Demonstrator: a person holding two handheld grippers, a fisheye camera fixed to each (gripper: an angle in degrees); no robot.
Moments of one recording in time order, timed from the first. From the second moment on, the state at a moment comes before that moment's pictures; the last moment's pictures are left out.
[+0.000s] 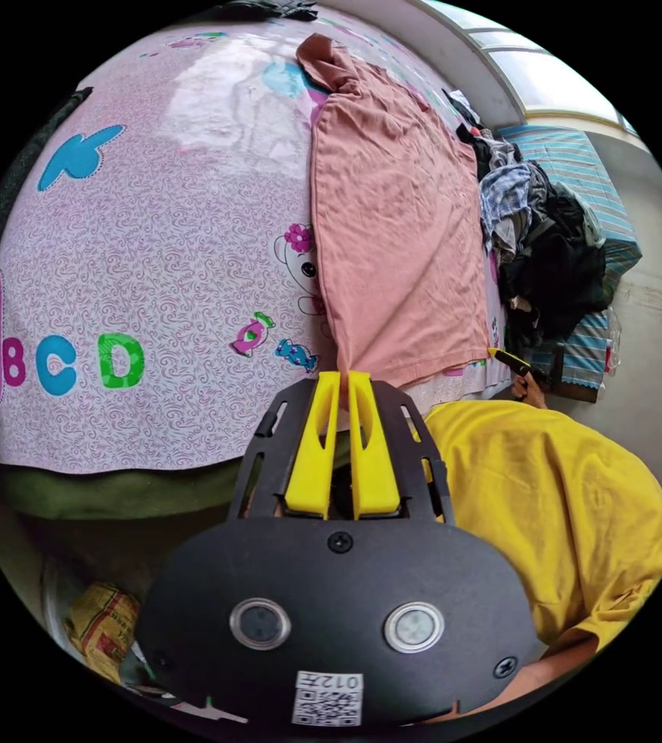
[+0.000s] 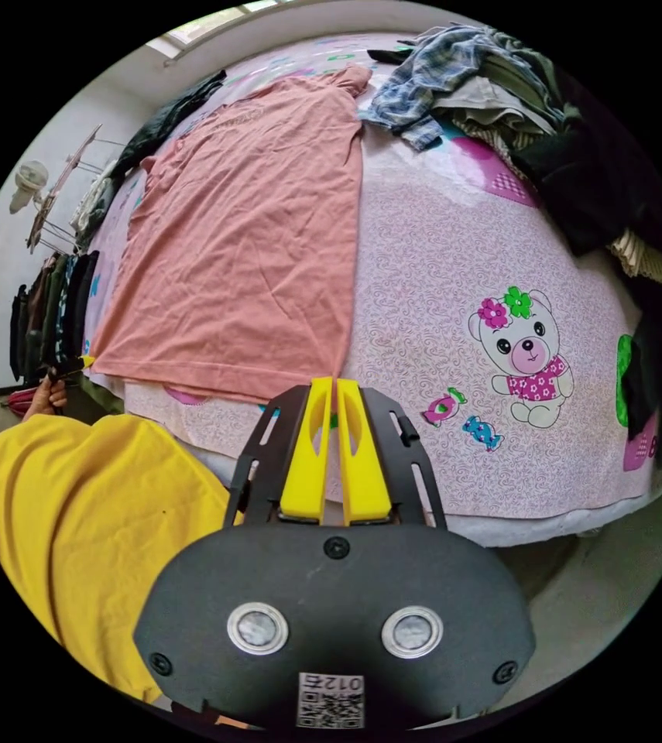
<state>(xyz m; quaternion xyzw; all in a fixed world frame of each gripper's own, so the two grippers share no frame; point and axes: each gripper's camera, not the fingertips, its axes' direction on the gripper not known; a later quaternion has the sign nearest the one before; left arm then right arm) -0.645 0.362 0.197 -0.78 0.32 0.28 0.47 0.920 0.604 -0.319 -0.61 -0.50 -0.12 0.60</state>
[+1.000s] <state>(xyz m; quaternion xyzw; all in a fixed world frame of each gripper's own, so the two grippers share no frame) -0.620 0.209 0.258 -0.66 0.31 0.26 0.63 0.932 0.601 -0.313 -0.72 -0.46 -0.09 0.52</state>
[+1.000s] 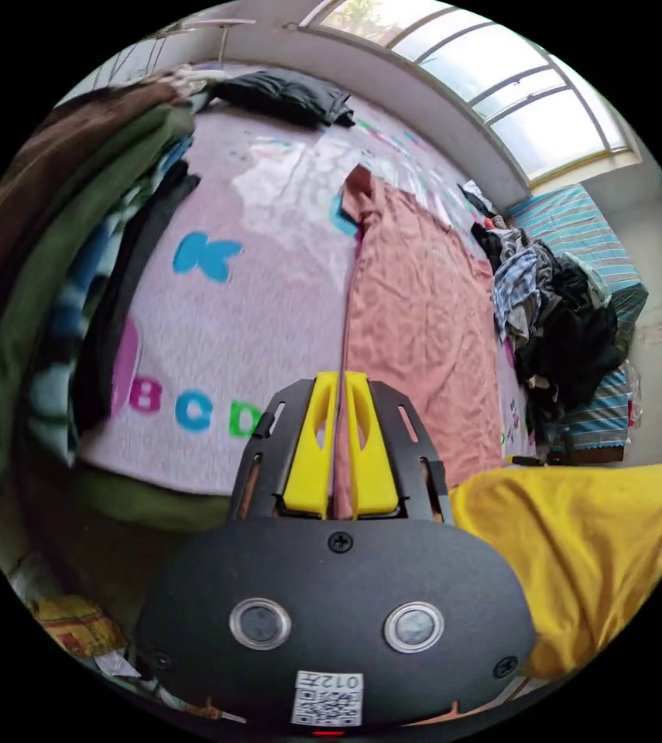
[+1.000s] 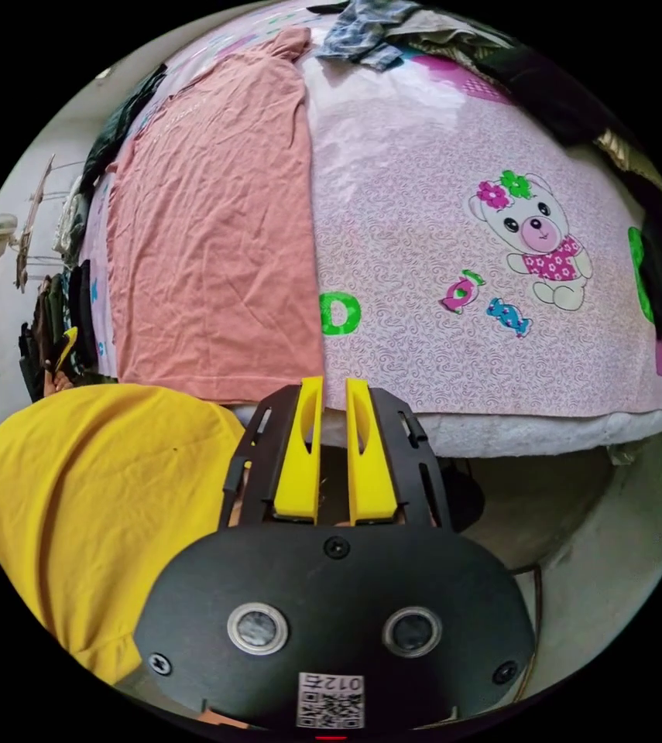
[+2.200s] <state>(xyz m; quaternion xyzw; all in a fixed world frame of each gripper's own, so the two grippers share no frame) -0.334 0.207 0.430 -0.69 0.20 0.11 0.69 0.879 0.452 -0.294 -0.67 -0.50 -0.03 0.55</state>
